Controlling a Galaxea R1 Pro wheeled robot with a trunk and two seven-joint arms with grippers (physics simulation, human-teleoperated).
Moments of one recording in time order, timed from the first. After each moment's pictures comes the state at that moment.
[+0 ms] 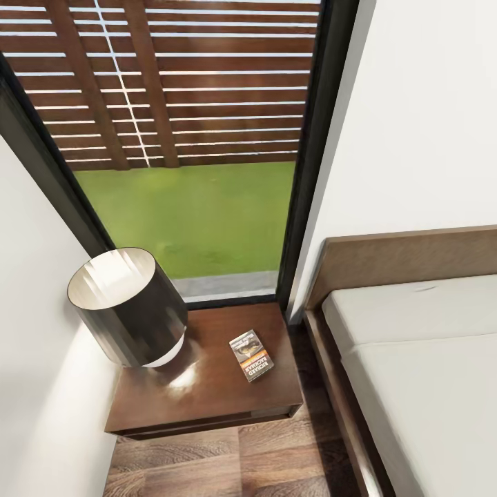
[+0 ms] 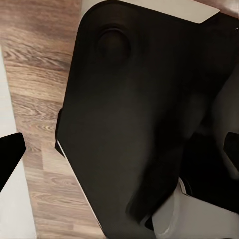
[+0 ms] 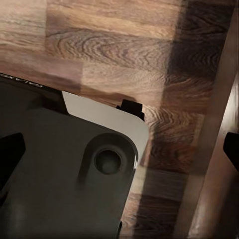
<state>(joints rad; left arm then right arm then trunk) -0.20 0.06 -0.70 -0.27 1.04 0.19 0.19 0.05 -0.10 0.01 -0.78 0.18 0.12 0.23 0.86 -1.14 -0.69</state>
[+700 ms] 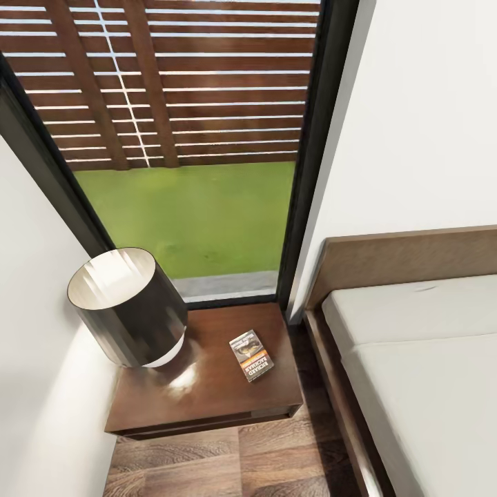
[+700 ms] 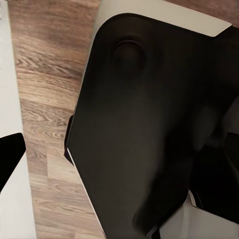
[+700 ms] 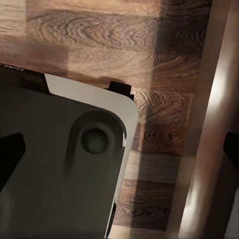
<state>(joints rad) -0.20 0.06 -0.70 -0.24 1.05 0.13 0.19 0.05 -0.11 -0.05 -0.67 0.18 0.03 0.22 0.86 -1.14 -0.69</state>
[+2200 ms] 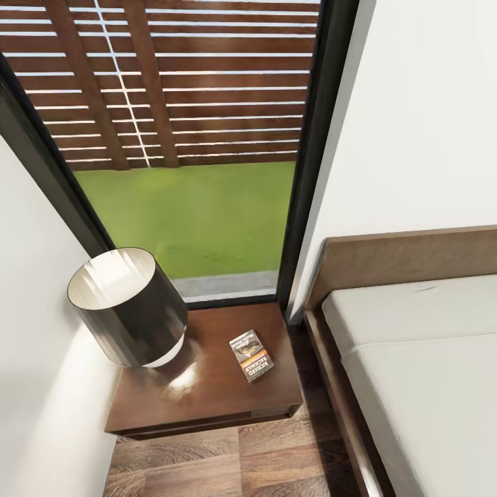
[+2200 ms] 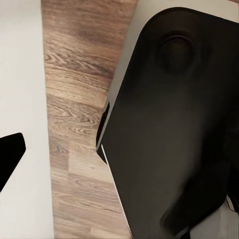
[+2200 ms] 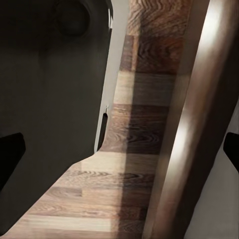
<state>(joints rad) -0.20 0.10 -0.70 -0.19 1.05 0.13 0.19 0.05 -0.15 -0.06 -0.36 0.18 -0.03 0.16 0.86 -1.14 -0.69</state>
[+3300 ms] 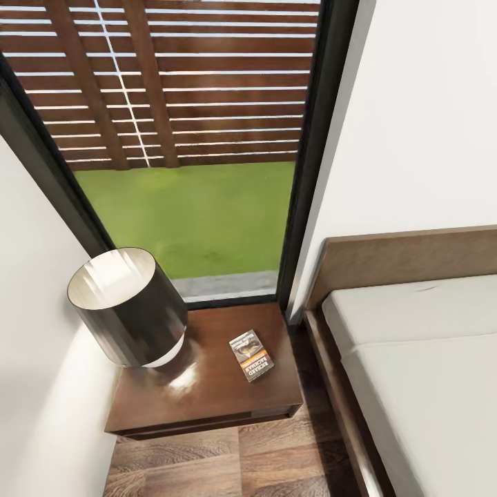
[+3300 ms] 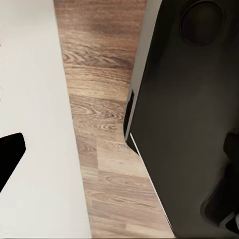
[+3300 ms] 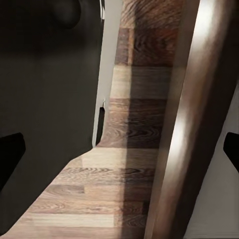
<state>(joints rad) -0.17 0.10 -0.70 -0.17 0.90 0.13 0.20 0.05 -0.15 -0.09 -0.35 0.17 -0.03 0.16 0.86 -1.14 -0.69</state>
